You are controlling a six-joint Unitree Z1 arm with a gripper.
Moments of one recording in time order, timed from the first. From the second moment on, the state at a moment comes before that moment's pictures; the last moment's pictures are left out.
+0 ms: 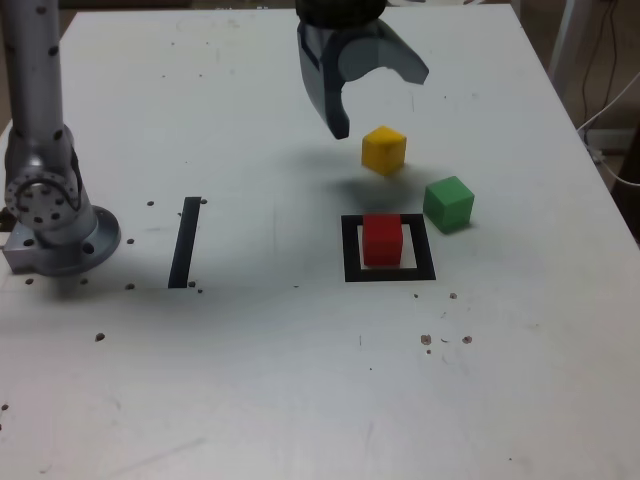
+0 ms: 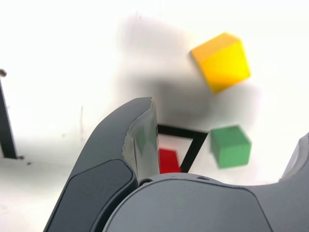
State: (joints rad) arm 0.32 1.83 -1.42 1.09 0.01 -0.04
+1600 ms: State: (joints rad) arm 0.38 2.14 -1.58 1.09 0.00 -0.11
